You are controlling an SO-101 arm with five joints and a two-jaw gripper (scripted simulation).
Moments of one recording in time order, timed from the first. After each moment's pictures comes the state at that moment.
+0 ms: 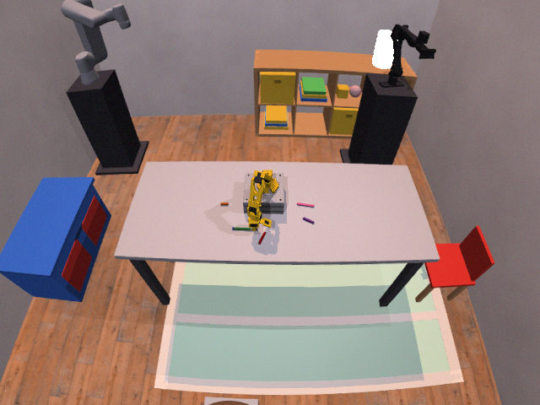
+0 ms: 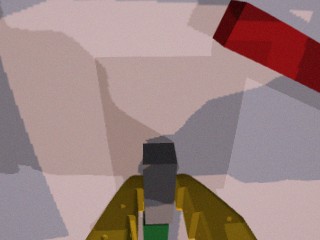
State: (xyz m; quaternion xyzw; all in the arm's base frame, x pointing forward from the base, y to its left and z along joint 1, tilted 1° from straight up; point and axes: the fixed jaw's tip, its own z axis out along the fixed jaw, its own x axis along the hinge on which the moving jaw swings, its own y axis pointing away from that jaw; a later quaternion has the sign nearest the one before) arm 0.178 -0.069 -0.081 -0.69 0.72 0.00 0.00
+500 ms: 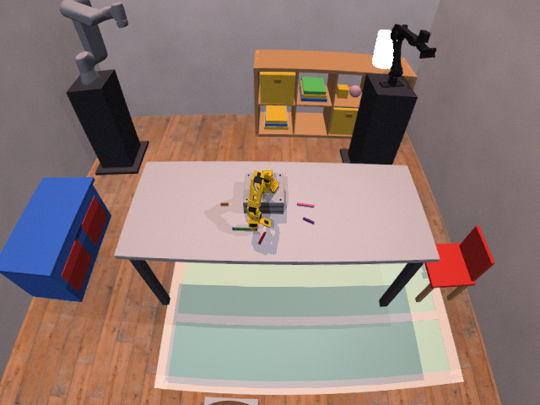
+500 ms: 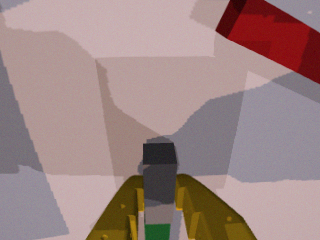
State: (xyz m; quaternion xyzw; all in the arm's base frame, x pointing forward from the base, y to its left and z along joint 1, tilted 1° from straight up) arm 0.177 -0.070 -0.081 -0.69 0.73 0.00 0.00
